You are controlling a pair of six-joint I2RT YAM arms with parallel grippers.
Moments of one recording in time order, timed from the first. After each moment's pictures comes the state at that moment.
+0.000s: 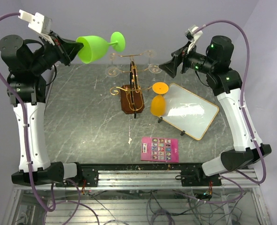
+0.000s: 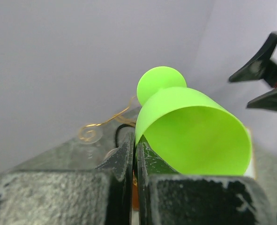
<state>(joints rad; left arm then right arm) 0.11 1.28 1.83 -0.42 0.78 -0.14 0.29 1.46 1.84 -0.54 -0.60 -0.11</state>
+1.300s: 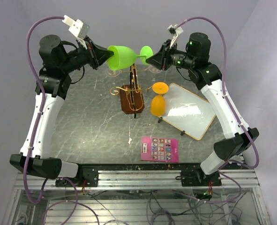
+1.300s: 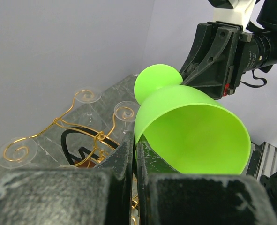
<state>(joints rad) -0.19 1.36 1.71 -0.25 0.74 -0.19 0.42 1.62 1.90 -0.41 -0.61 0.17</state>
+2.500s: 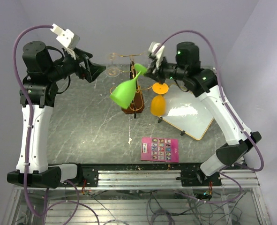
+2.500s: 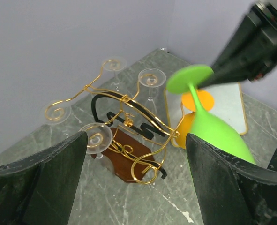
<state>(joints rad) -0.07 1.25 1.71 -0.53 0.78 0.03 0.52 1.57 1.89 -0.65 -0.50 -0.40</state>
